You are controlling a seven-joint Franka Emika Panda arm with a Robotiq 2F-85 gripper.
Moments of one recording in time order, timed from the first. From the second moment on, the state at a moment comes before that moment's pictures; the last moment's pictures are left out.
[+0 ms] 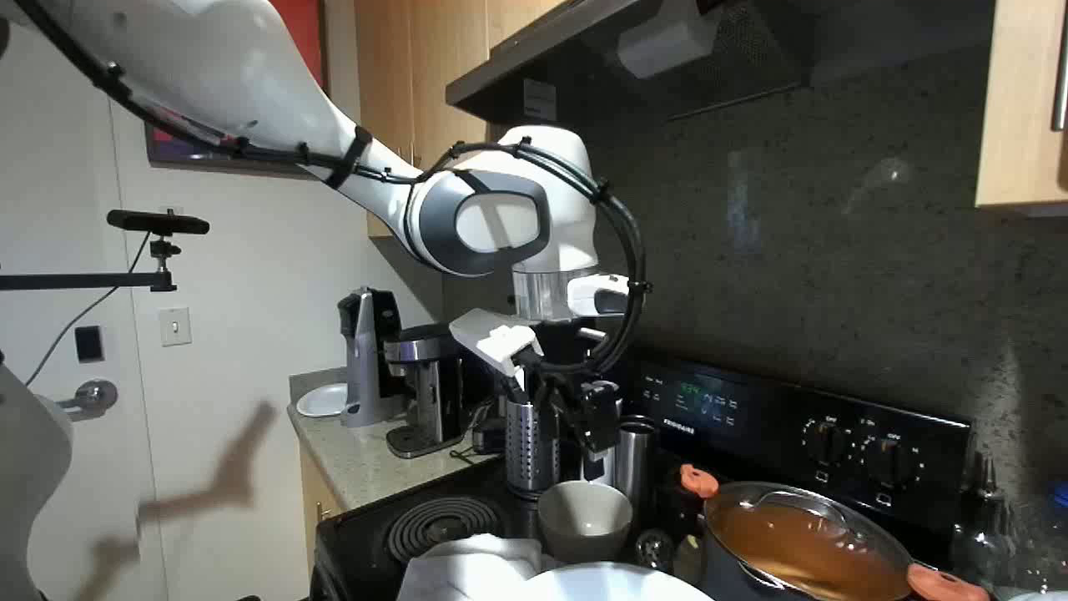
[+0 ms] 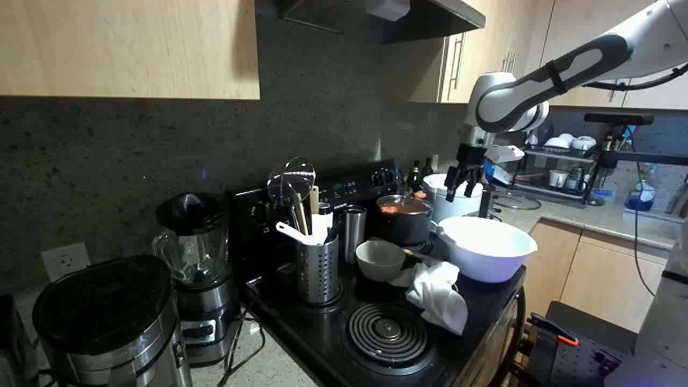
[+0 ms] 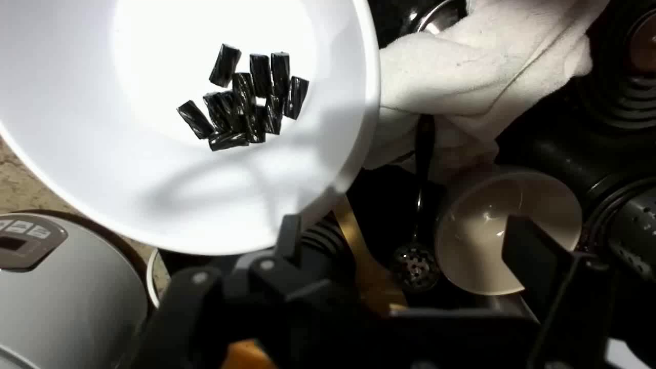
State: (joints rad) arm -0.11 -0.28 -0.18 -2.42 -0.02 2.27 -0.08
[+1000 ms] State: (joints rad) arm -0.11 -0.11 -0.11 -2.25 -0.03 2.27 0.31
